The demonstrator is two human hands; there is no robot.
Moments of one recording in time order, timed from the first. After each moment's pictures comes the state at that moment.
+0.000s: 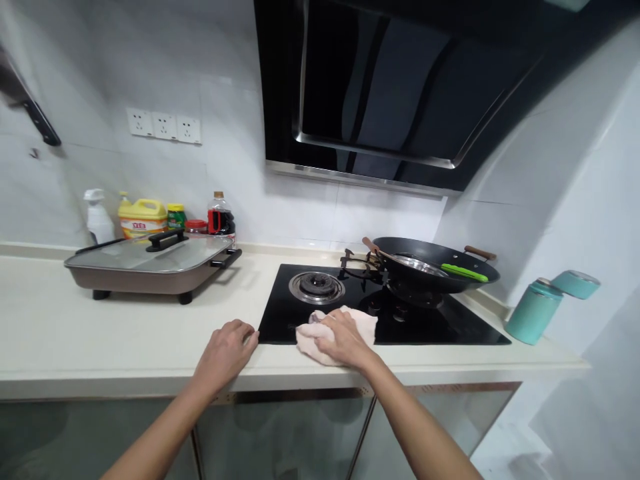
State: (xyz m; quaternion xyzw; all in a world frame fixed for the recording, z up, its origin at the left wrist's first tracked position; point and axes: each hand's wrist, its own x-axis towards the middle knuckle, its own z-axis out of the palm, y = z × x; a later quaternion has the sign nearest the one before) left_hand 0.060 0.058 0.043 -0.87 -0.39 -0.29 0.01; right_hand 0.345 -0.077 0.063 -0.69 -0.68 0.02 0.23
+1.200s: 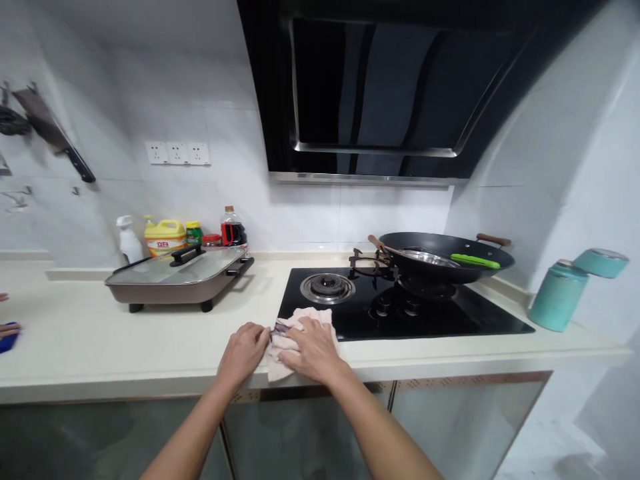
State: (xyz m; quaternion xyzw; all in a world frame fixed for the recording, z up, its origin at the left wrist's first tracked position) left_hand 0.056 0.056 0.052 -0.86 -0.41 -0.30 -0.02; right_hand 0.241 -0.058 0.062 -0.65 -0.72 -0.01 0.25
